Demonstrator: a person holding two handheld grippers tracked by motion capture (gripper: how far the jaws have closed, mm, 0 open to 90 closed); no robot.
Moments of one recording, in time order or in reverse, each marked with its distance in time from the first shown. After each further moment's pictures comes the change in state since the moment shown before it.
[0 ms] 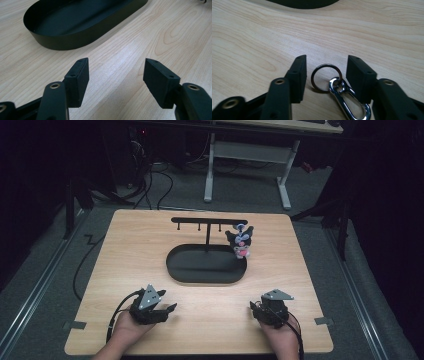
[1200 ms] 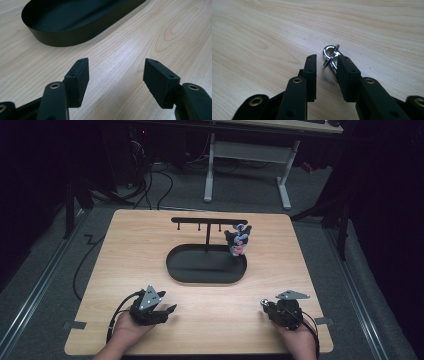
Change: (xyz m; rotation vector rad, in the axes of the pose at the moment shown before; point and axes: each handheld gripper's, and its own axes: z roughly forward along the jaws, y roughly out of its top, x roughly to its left) left arm -0.001 -0.002 0.000 0.015 0.000 -0.006; right arm -0.033 -0.006 -0.020 0.082 0.078 0.013
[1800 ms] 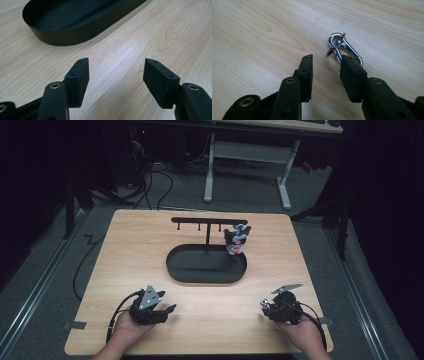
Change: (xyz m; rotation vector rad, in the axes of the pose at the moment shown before) left arm 0.001 0.000 0.000 0.004 0.001 -0.001; right arm -0.004 0.022 0.000 0.227 0.061 -0.050
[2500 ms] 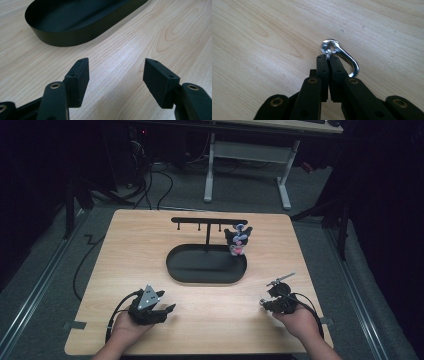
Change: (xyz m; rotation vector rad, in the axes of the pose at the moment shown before) left arm 0.001 0.000 -0.003 -0.006 0.002 0.002; right arm -0.004 0.027 0.006 0.124 0.015 0.000
